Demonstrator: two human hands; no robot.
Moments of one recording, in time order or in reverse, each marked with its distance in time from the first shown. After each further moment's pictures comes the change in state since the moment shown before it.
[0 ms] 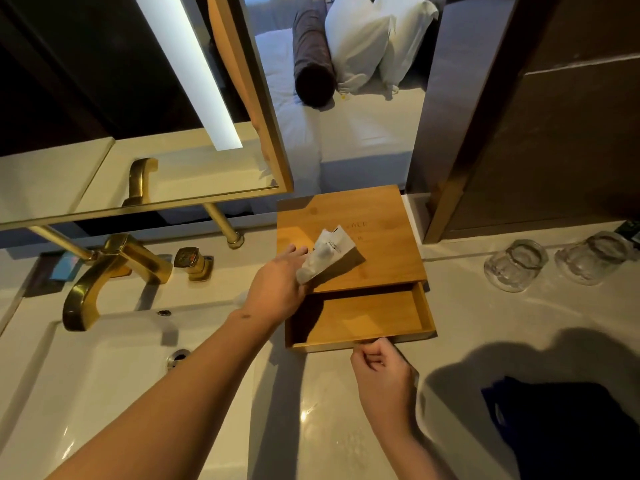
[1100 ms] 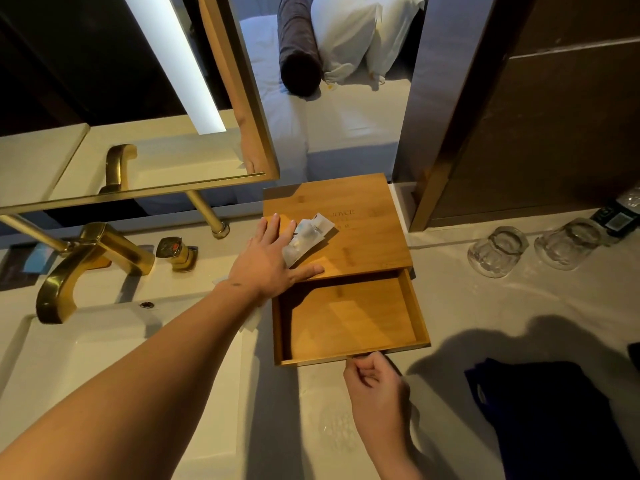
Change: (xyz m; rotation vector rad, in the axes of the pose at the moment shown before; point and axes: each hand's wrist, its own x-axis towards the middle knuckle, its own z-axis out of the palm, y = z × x) left_hand 0.029 -0.021 0.010 0.171 -0.128 -0.099; right_hand -0.027 0.030 -0.007 0.029 -0.009 0.040
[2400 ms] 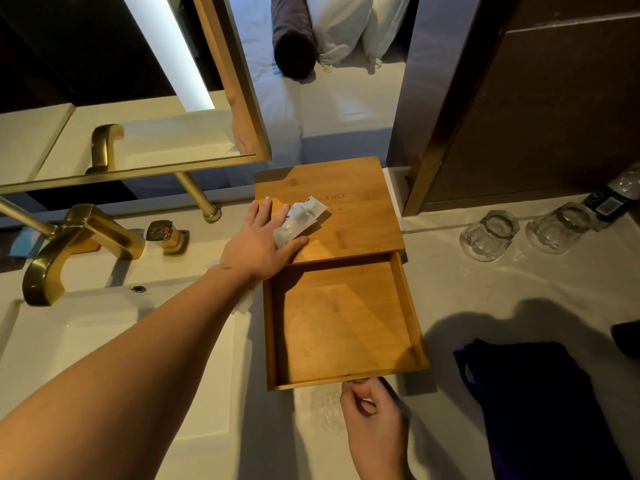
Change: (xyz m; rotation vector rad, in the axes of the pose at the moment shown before) left_hand 0.003 -0.002 0.006 -0.066 0.038 -0.037; right_hand -0.045 0.041 -0.014 -0.049 0.061 0.012
